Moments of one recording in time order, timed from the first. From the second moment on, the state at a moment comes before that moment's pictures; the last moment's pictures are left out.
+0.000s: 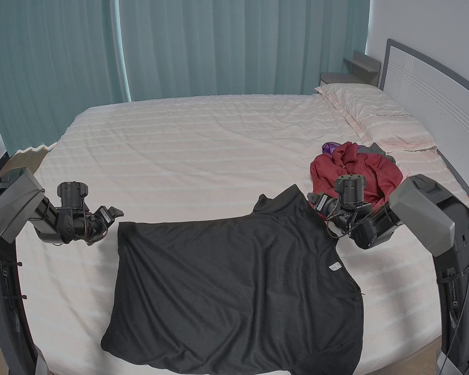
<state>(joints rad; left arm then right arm) 0.15 2.36 -1.19 -0.50 -0.18 -0.64 0.26 2.55 -1.43 -0.74 -0.21 0.56</state>
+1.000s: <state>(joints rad) -0.03 1.82 -0.33 -0.58 -0.27 -0.86 0.38 1.95 -0.32 -1.02 -0.12 1.00</state>
